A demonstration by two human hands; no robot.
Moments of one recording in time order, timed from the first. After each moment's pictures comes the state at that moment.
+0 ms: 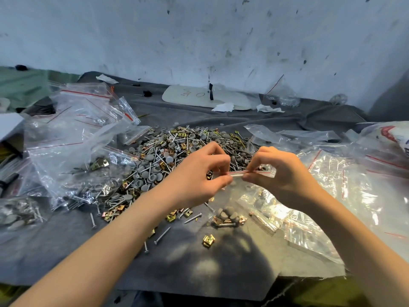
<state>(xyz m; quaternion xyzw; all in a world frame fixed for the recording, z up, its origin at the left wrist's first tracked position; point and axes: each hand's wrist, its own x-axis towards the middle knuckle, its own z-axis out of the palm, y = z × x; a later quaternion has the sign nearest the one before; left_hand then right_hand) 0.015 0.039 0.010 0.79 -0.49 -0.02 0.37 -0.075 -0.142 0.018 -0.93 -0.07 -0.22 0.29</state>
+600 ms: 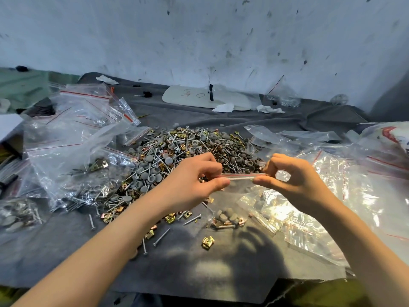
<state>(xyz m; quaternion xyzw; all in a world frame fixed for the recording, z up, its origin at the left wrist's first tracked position) 0.018 0.047 0.002 0.79 -0.46 -0.07 0.41 -0.084 -0.168 0.000 -0.91 -0.04 -0.22 0.36</state>
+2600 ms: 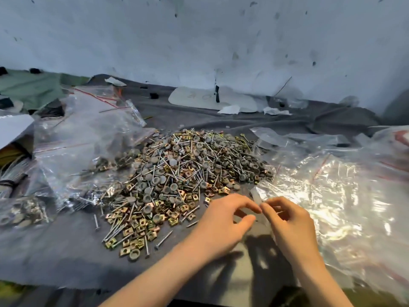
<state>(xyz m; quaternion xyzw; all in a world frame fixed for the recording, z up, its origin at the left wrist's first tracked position) -0.035 0.012 -0.046 0.78 -0.43 -0.05 0.45 -0.108 -0.129 -0.066 -0.83 0.23 -0.27 0.44</state>
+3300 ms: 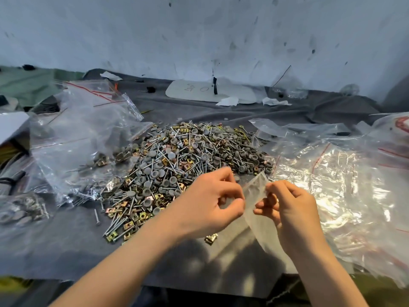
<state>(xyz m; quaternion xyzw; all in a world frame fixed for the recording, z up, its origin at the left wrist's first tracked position) -0.020 0.043 -0.012 0.76 -0.51 -0.05 0.40 -0.103 -0.103 -0.033 -0.55 0.22 -0.27 0.76</state>
